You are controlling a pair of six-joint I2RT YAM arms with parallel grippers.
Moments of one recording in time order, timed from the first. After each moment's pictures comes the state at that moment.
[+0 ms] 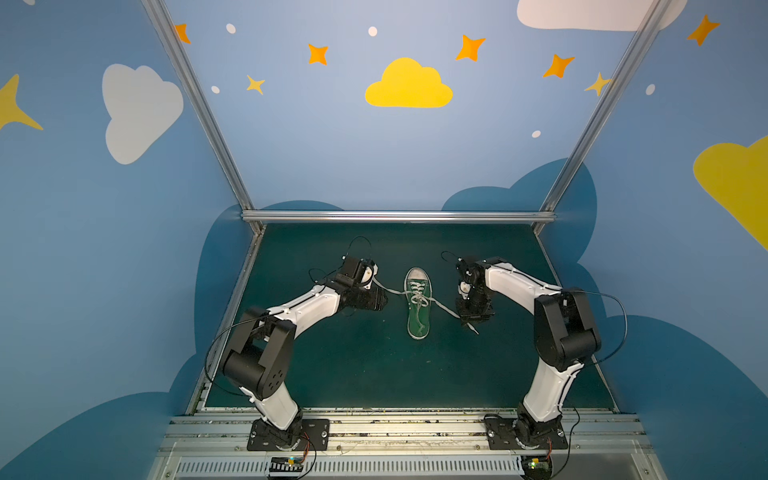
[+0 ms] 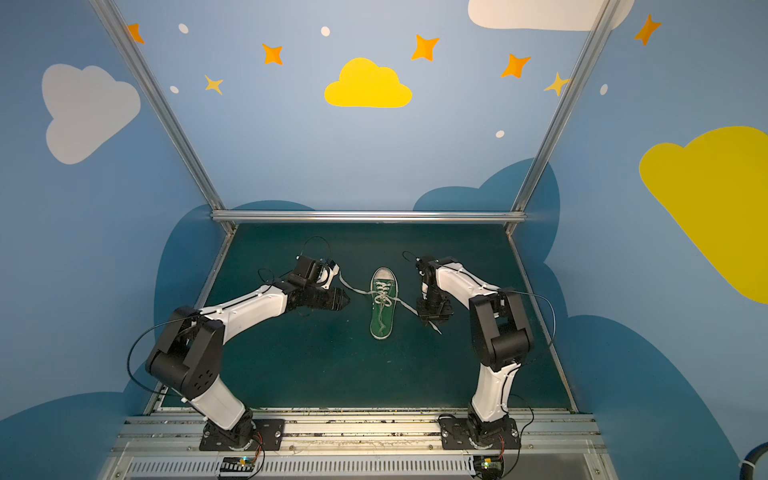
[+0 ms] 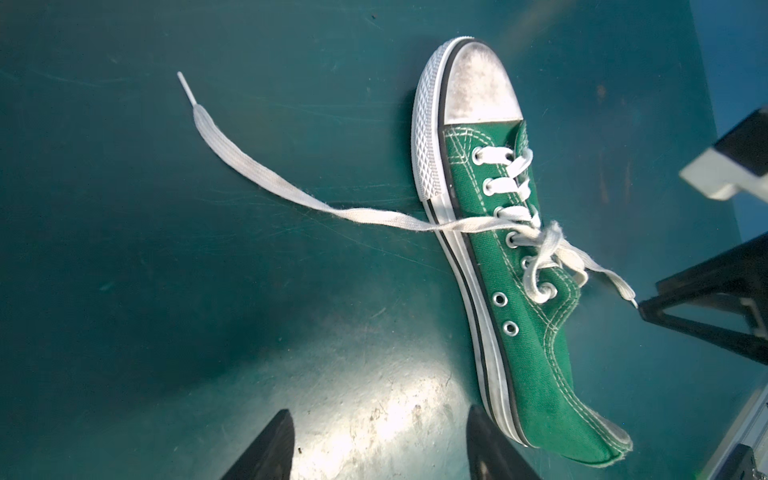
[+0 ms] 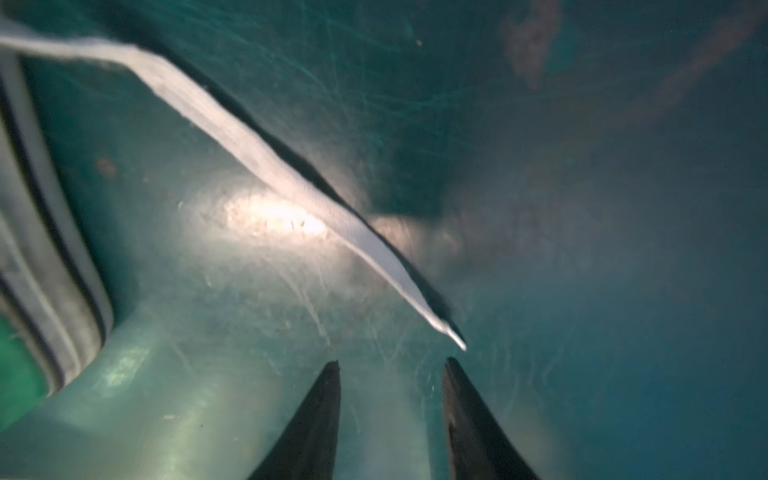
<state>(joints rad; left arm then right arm) -0.43 1.68 1.04 -0.31 0.29 -0.32 0.37 1.88 1.31 -1.08 -0.03 0.22</state>
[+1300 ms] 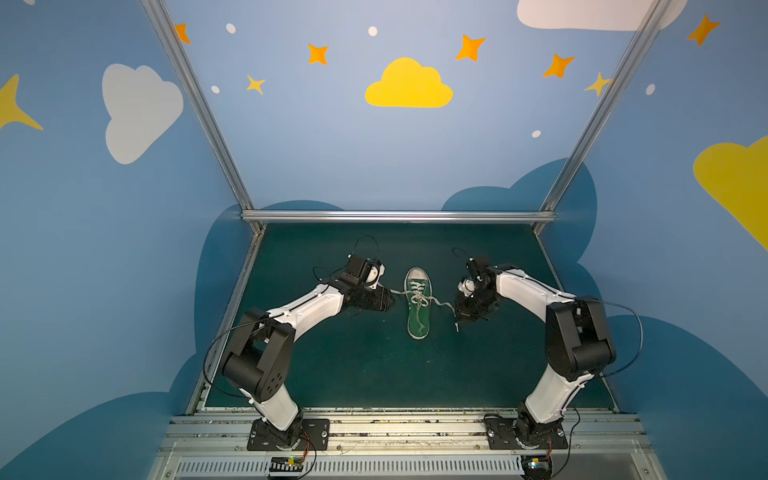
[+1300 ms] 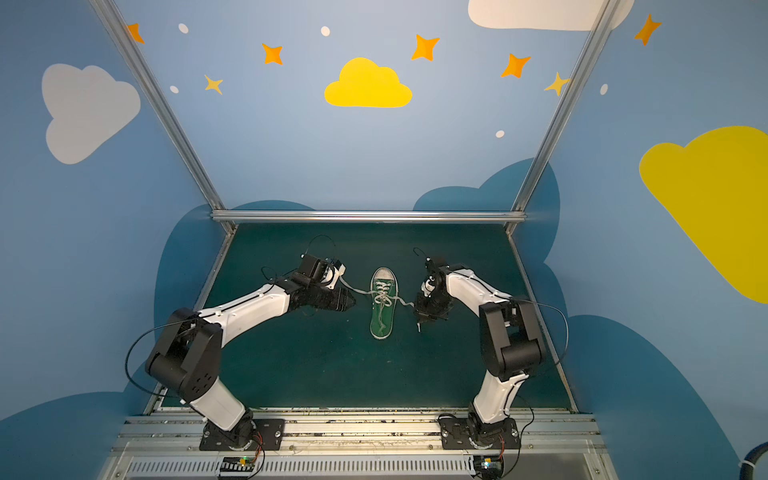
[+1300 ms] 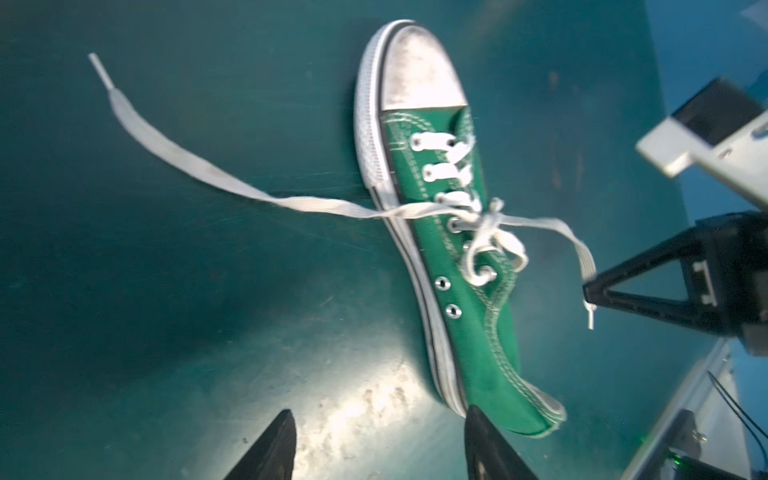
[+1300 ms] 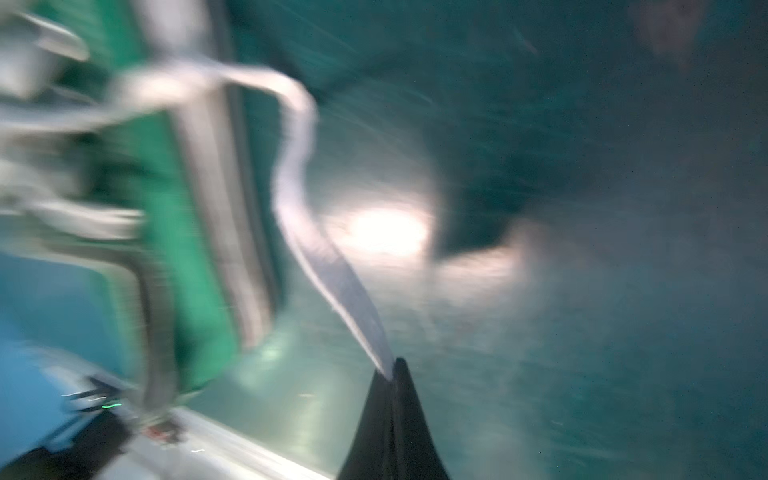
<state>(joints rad) -0.48 1.66 1.09 -0.37 0.35 -0.36 0.31 1.73 1.15 -0.81 -0.41 0.44</state>
